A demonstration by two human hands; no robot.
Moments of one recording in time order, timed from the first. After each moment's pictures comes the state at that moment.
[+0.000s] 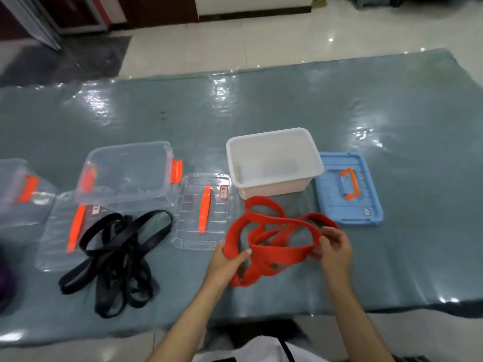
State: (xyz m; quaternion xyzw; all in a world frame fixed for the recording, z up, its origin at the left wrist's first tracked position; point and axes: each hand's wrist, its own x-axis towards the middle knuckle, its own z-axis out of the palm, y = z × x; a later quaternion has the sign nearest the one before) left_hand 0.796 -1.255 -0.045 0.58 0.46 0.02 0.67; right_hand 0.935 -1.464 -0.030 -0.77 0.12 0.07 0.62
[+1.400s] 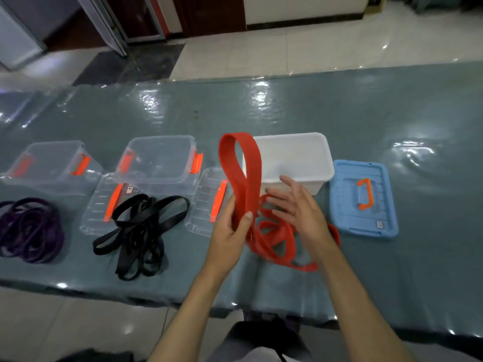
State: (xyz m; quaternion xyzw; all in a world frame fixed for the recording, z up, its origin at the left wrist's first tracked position) left_hand 0.814 -1.297 0.084 0.71 0.29 0.24 0.60; right_hand 0.955 -1.411 0.097 -0.59 -0.11 0.38 0.71
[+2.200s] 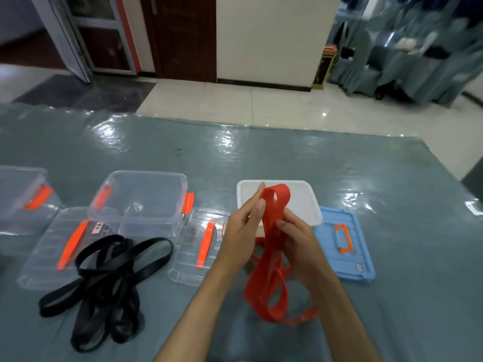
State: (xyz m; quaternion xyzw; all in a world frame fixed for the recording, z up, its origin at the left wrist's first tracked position) left_hand 0.863 -1.230 0.128 0.65 0.14 0.25 0.71; right_hand 0.942 -1.351 0.124 -0.57 -0.15 0.31 0.75
